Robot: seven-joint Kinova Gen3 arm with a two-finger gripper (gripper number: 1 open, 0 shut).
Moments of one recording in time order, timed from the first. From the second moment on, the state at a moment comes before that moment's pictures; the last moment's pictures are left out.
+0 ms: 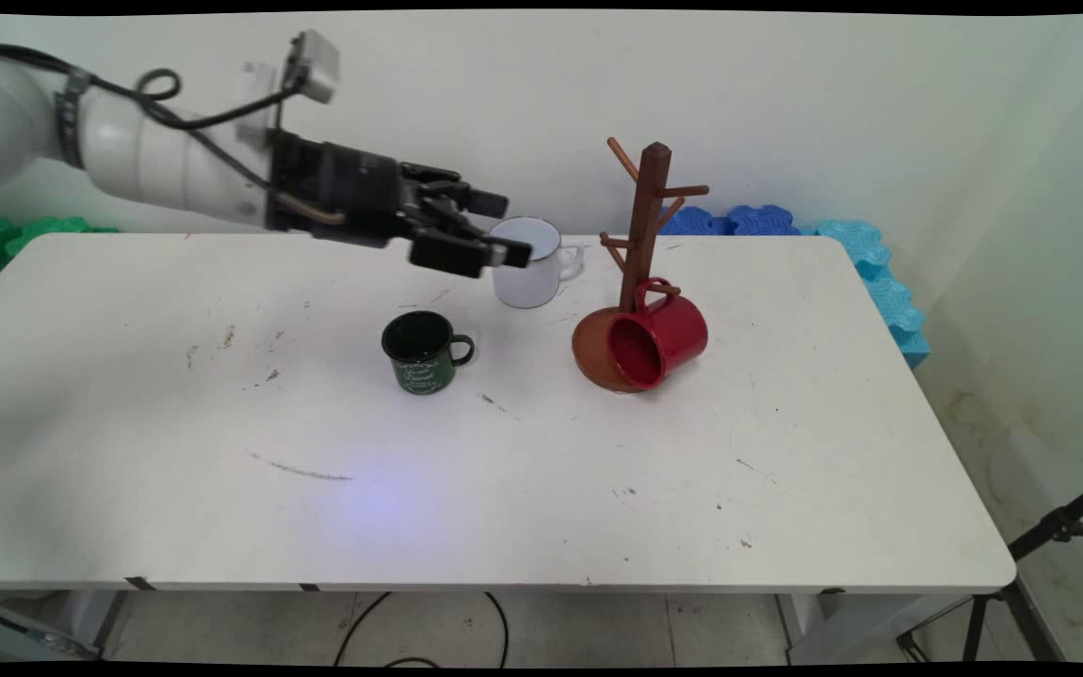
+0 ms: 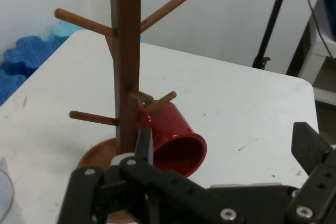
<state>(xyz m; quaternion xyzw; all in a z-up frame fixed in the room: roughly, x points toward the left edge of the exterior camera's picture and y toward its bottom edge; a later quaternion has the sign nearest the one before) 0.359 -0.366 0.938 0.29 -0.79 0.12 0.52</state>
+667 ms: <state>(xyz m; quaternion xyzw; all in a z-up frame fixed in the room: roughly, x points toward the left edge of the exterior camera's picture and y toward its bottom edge) 0.299 -0.372 0.891 0.38 -0.76 0.13 0.51</state>
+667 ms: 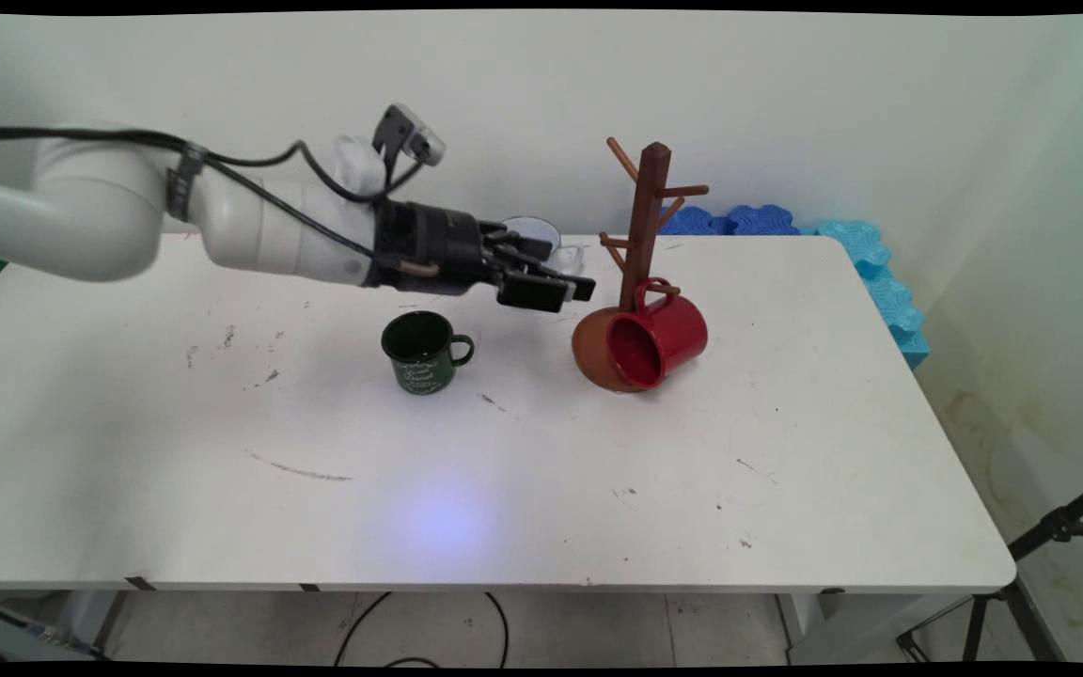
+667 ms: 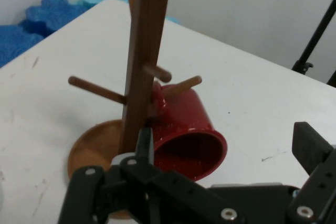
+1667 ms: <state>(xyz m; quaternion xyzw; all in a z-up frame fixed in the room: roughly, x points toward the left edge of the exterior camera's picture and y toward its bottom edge) 0.242 -0.355 0.819 0.40 -0.74 0.15 0.52</state>
